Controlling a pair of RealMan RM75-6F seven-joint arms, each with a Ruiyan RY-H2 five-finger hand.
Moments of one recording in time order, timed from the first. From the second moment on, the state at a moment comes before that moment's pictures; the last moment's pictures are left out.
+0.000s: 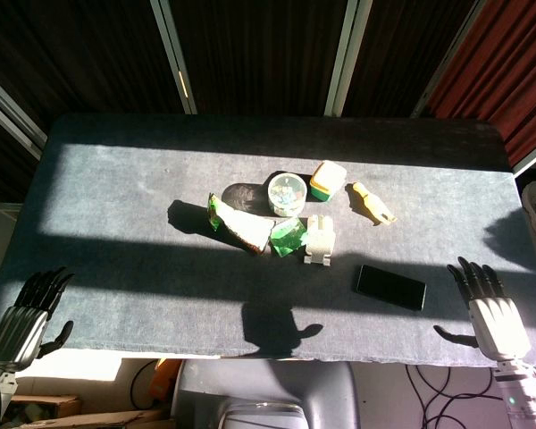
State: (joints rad) left arm -0.14 -1.12 0.04 -1.54 1.64 1.46 -0.05; right arm 0.10 -1.21 -0.02 -1.50 -1.53 1.47 -0.10
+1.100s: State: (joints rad) left arm -0.14 -1.11 0.07 -1.53 1.69 1.47 -0.10; right arm 0.40 -1.36 0.13 -1.52 -1.04 0.92 -0.41
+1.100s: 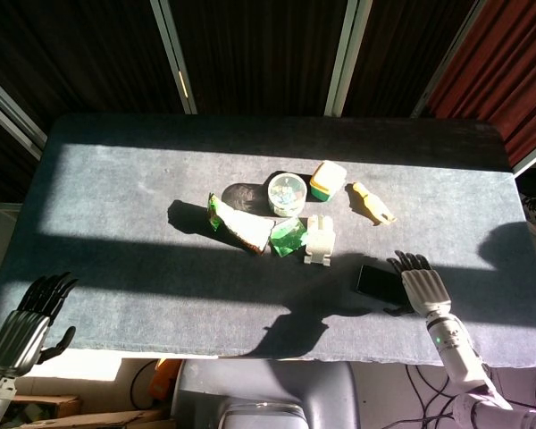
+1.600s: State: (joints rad) left arm -0.14 -1.11 0.07 -1.53 1.70 1.47 -0.09; right arm 0.49 -1.42 0.12 -1.45 -0.86 0.86 -0.46
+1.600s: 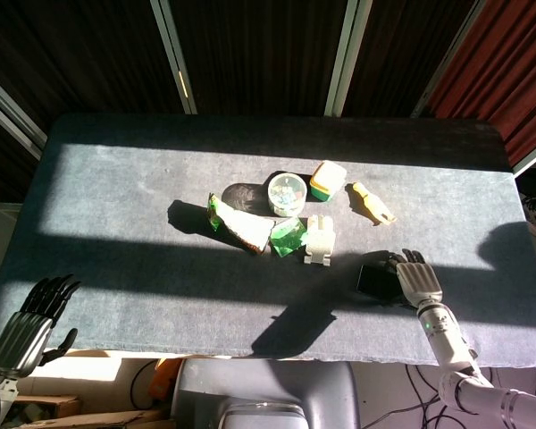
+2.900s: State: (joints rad) left arm -0.13 -1.11 0.09 -1.53 1.72 1.50 -0.10; right arm 0.45 -1.48 0.04 -1.44 -0.93 1.11 -0.61
